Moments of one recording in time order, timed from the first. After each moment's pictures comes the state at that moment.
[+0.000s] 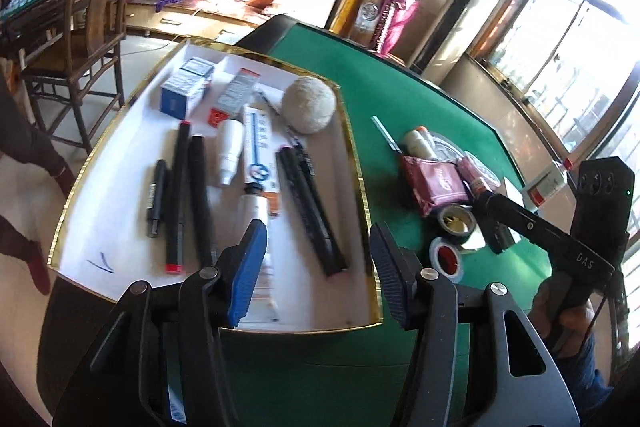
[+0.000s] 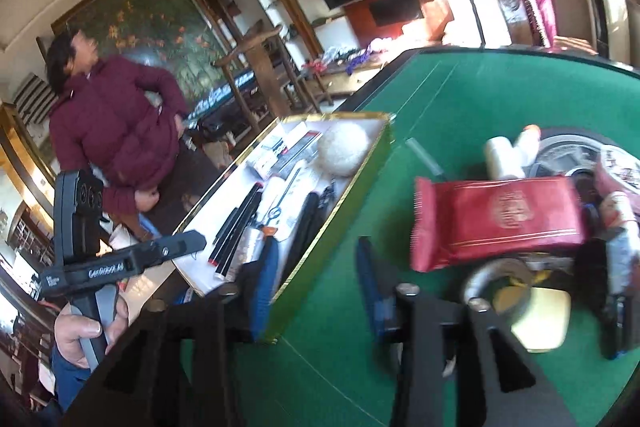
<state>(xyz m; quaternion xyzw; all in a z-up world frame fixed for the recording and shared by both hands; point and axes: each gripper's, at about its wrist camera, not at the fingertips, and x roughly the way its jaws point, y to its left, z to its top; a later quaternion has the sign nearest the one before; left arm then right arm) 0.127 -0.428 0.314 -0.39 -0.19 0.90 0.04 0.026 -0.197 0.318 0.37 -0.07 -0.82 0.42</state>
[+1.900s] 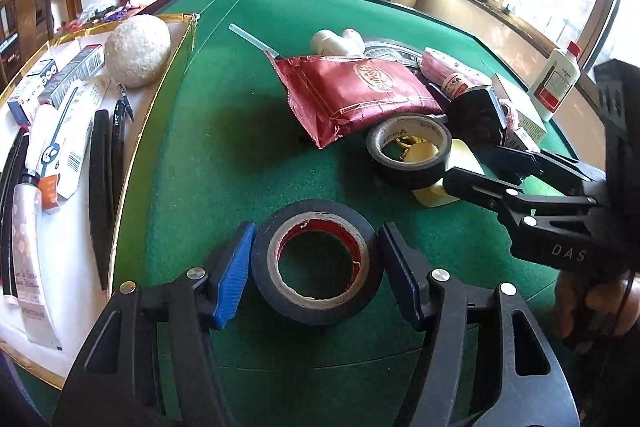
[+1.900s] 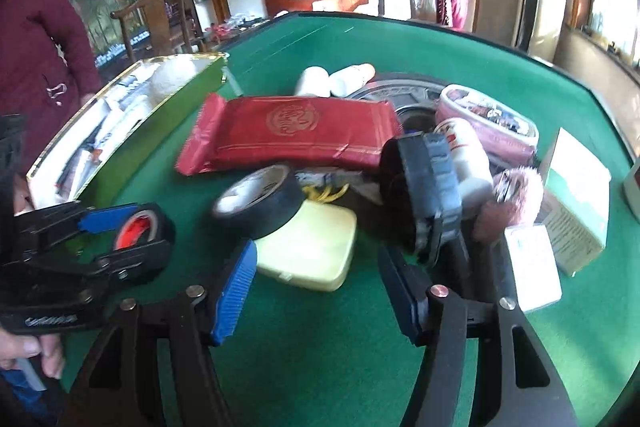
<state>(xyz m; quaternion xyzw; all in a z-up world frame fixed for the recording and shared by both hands) 0.064 -0.272 0.240 -0.44 -0.06 0.89 0.08 0.006 -0.113 0.250 0.41 0.07 -0.87 0.26</state>
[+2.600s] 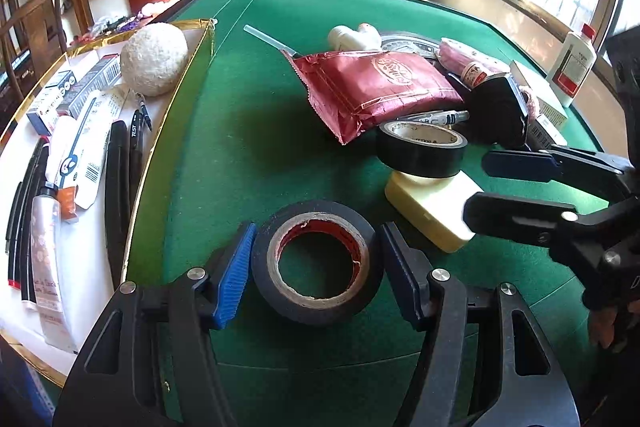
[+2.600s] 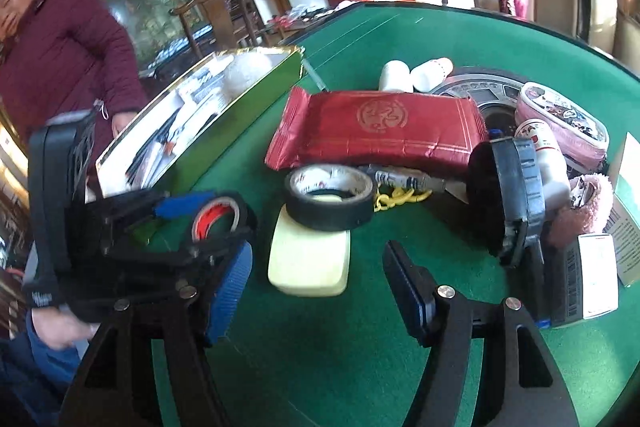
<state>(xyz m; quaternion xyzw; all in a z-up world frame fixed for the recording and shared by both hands) 0.061 -0.272 0.239 -0.45 -0.02 0.89 0.05 0.004 -0.123 0.251 0.44 0.02 -0.82 0.37</state>
